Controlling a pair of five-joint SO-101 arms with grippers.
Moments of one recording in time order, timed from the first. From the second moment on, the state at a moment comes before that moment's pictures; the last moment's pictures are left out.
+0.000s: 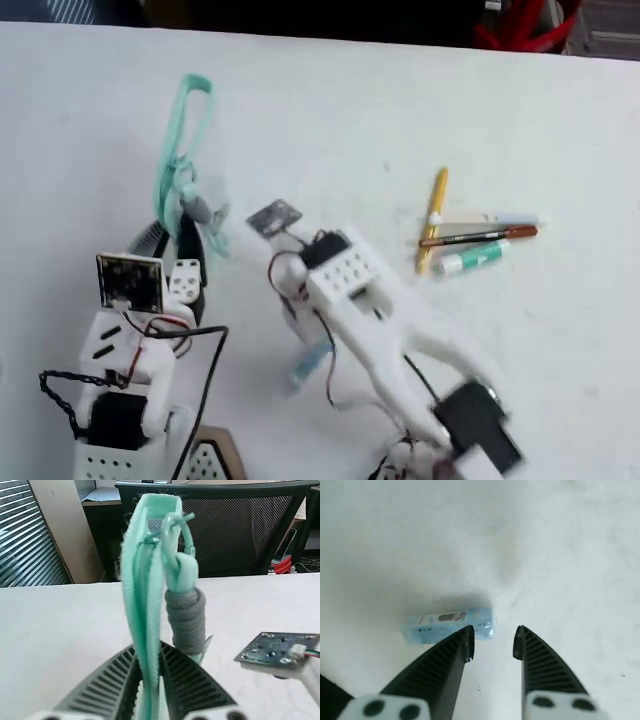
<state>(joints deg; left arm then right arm) 0.7 -104.0 85.0 40.7 -1.5 -40.8 -10.1 34.6 75.4 7.7</state>
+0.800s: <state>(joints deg) 0.7 -104.0 85.0 40.7 -1.5 -57.4 -5.1 41.3 68.7 5.5</state>
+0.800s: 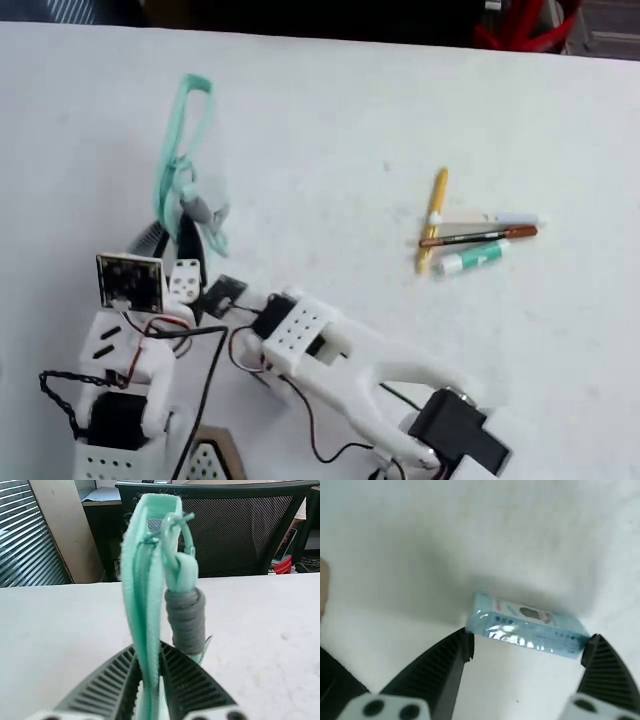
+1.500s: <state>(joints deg) 0.7 -104.0 85.0 40.7 -1.5 -57.4 -4.7 41.7 66.3 15.5</state>
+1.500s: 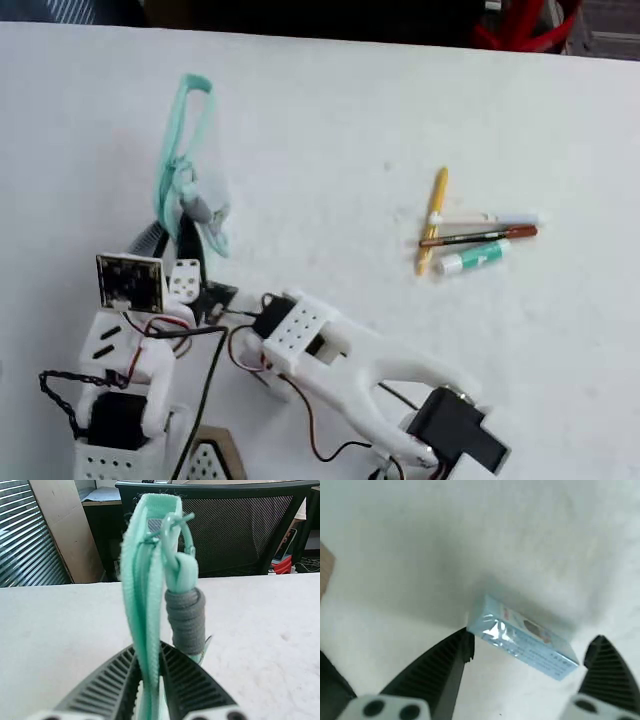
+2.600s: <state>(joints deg) 16.2 -104.0 82.7 34.2 0.0 -8.0 -40.6 21.9 72.6 8.7</state>
